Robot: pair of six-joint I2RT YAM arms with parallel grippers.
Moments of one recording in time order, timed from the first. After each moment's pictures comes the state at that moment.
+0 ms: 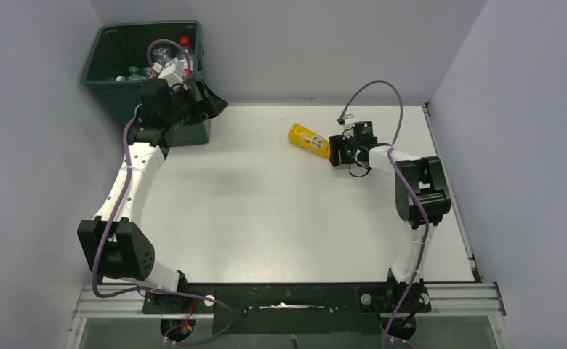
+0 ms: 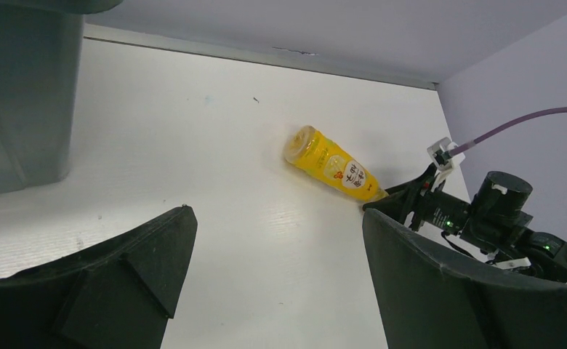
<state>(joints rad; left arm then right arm) -0.07 1.51 1.45 -0.27 0.34 -0.49 0.17 1.98 1.24 -0.06 -0.19 -0.05</state>
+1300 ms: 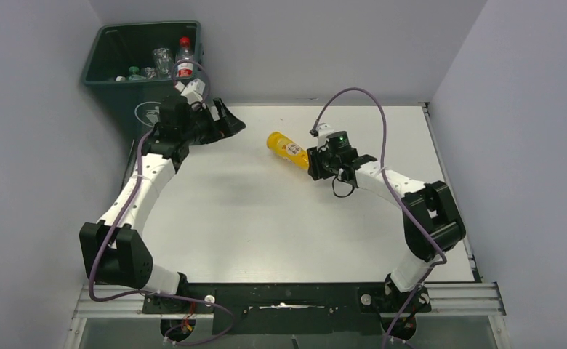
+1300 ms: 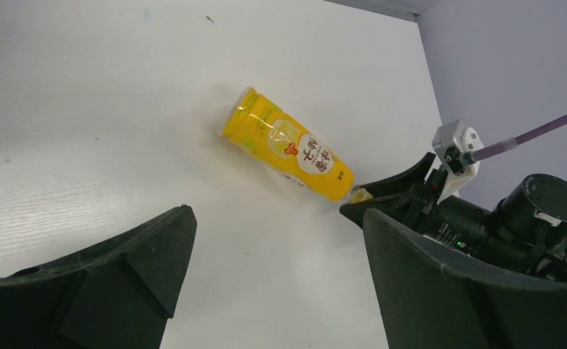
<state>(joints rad) -0.17 1.46 1.30 -0.26 0.37 -0.53 0.43 1.72 1.10 -0.15 -0.10 0.03</state>
